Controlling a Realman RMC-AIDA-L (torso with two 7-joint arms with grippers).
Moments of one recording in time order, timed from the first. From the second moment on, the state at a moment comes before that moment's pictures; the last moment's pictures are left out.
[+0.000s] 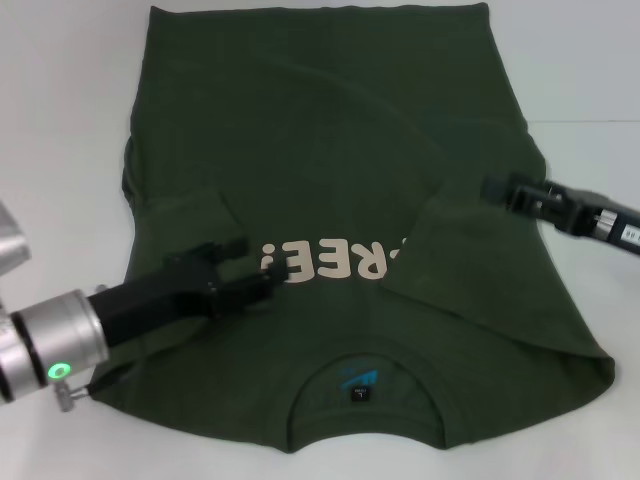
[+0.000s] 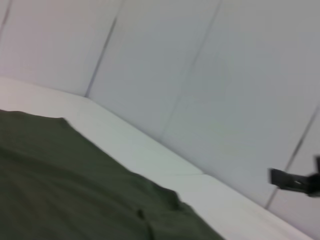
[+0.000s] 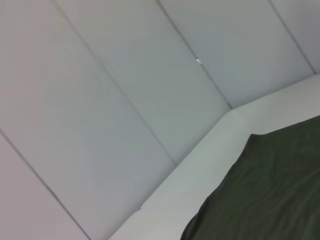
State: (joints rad) left arm -0.48 -2.16 0.63 0.49 1.81 1.39 -1.33; right arm 0.51 2.07 -0.53 -0.56 -1.81 -1.49 1.66
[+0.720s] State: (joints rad) left arm -0.28 -2.15 0.59 0.76 1.93 1.39 -1.51; right arm 0.50 2.05 -0.62 -0.52 -1.83 -1.49 1.59
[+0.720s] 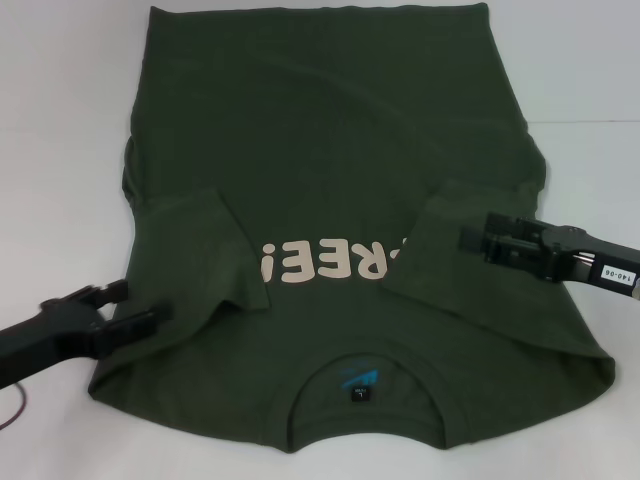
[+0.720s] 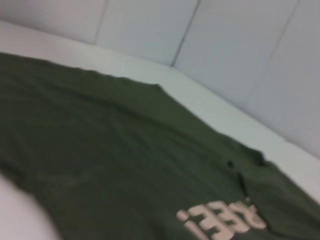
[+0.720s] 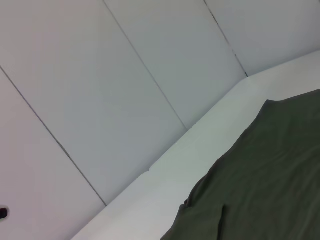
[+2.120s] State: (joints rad) left arm -0.27 -2.15 0.50 0.77 2.11 1.39 -1.57; right arm 0.55 2.00 -0.76 -0.54 -1.90 -1.58 1.65
